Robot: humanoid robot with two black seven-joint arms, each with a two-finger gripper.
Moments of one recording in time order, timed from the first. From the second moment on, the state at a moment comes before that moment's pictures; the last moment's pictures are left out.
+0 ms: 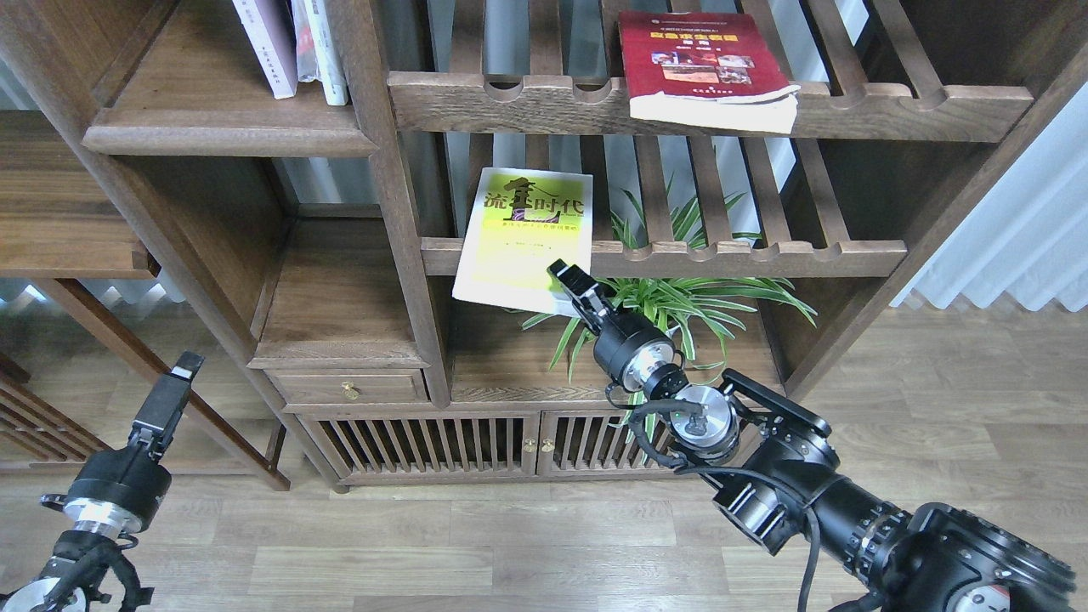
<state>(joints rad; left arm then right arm) 0.06 0.20 -1.46 -1.00 0.10 -0.49 0.02 0.56 0.01 0.62 0.79 0.36 0.22 0.17</state>
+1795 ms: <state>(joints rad) -0.13 0.39 -0.80 -1.05 -0.82 -0.49 0.02 -0.15 0.02 0.72 1.30 0.14 0.48 0.12</state>
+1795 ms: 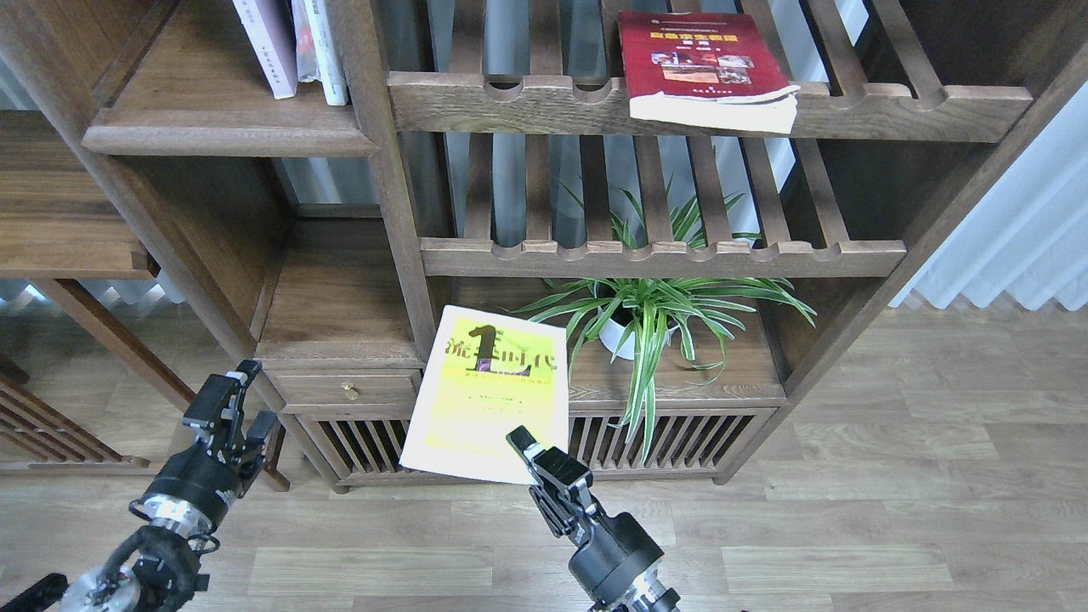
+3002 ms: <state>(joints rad) -0.33 0.30 -0.42 -1.10 -0.92 -0.49 0.02 -0.15 0.01 0.70 1.29 0.14 0.47 0.12</state>
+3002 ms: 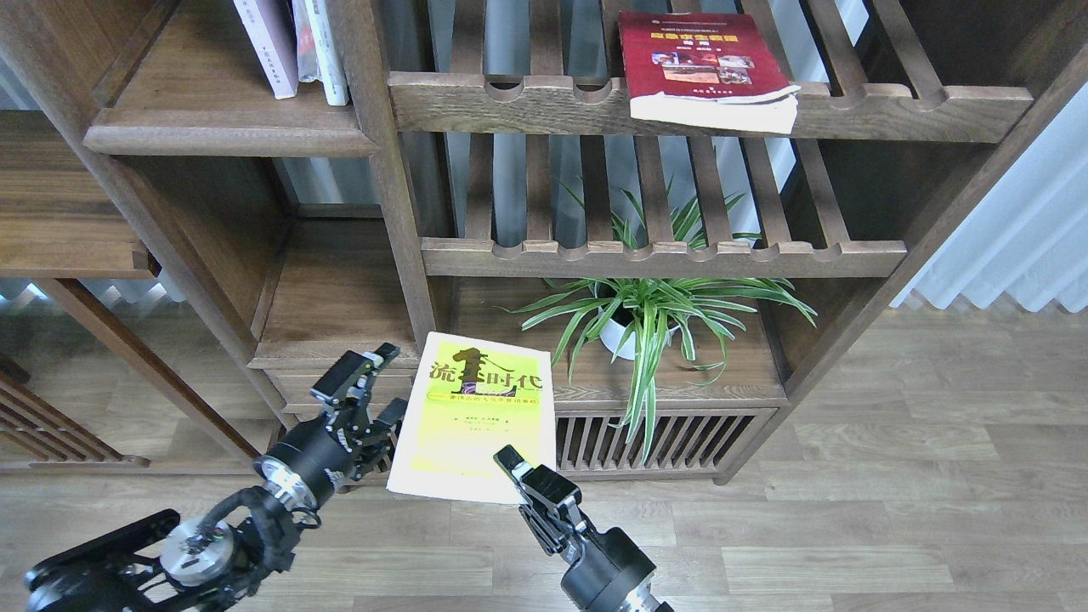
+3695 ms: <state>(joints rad) -0.34 0.32 -0.37 -1.10 -0.91 -0.49 0.07 -0.17 -0.05 0.74 1.30 0.14 0.56 0.00</state>
